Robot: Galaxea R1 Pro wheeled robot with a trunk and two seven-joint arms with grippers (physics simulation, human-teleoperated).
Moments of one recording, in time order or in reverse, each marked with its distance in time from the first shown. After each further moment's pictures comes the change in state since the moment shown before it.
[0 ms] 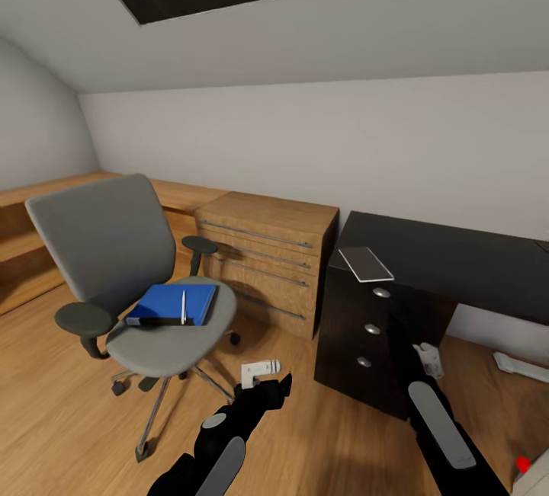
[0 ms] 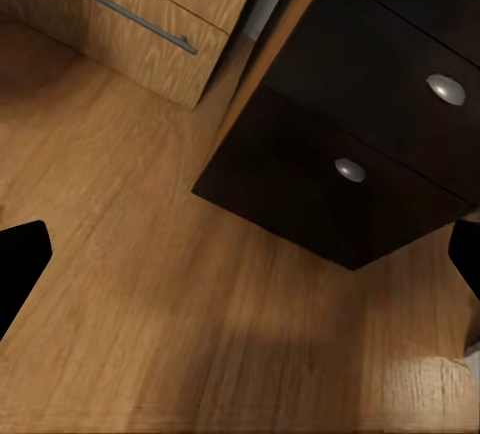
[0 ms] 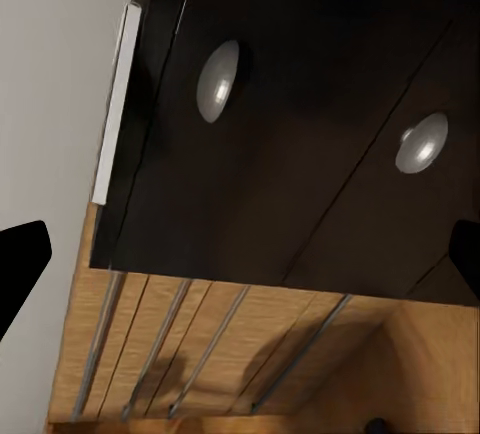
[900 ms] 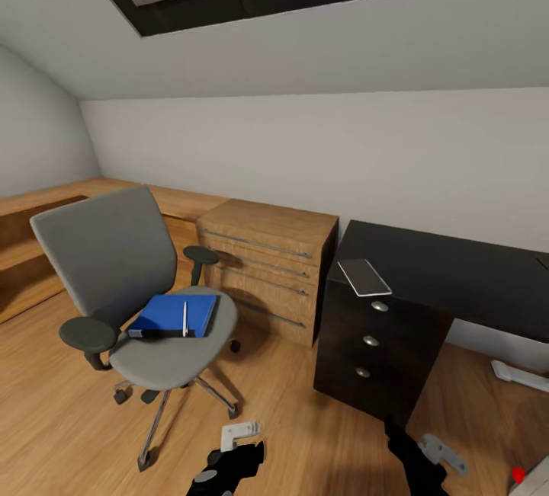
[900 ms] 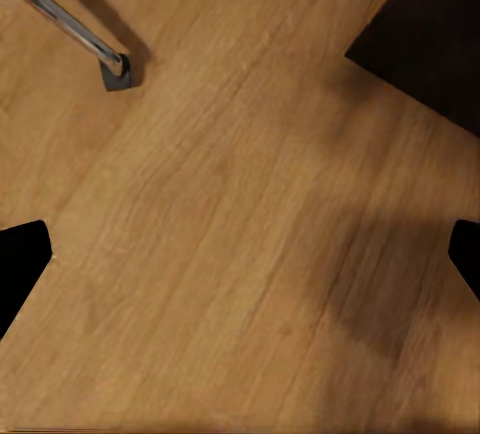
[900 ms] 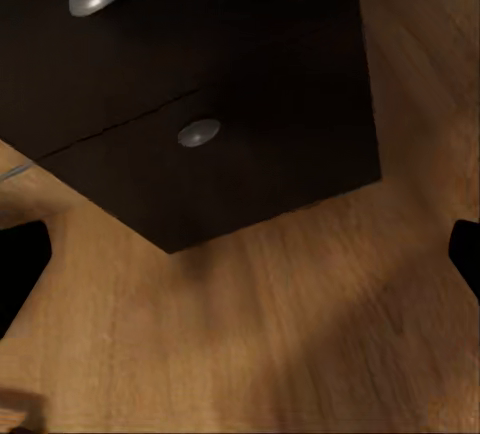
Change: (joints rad) left arm 0.000 -0.002 -0.003 0.483 -0.003 -0.164 -0.003; right arm 0.198 0.015 0.008 0.351 0.640 -0.020 0.011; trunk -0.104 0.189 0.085
